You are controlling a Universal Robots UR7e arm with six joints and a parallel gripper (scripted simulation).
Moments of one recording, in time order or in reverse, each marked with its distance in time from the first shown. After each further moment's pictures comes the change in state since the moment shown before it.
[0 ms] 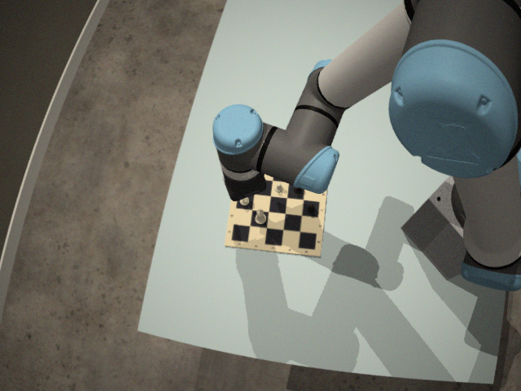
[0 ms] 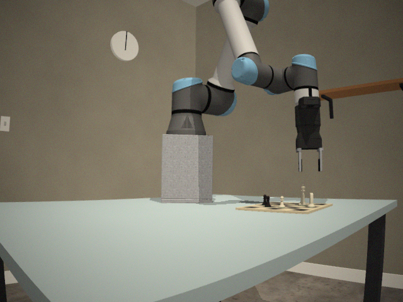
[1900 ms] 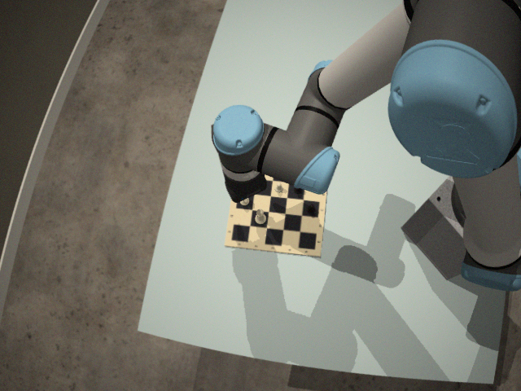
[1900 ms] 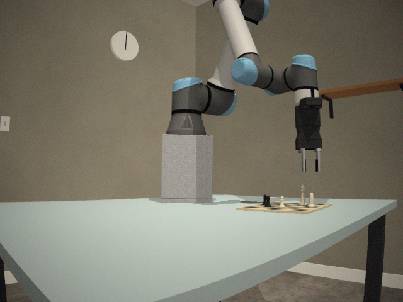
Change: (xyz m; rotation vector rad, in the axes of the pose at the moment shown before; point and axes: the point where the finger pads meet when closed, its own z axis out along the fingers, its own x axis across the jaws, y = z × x) arm -0.002 0.001 0.001 -0.001 -0.001 -0.084
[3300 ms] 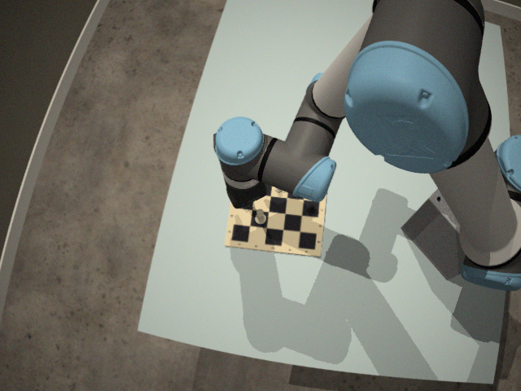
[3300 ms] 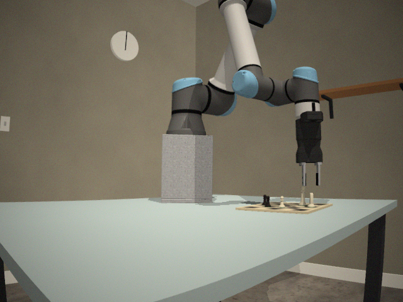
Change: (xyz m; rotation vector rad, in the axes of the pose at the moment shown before) arm -0.001 0.000 0.039 0.000 0.001 0.006
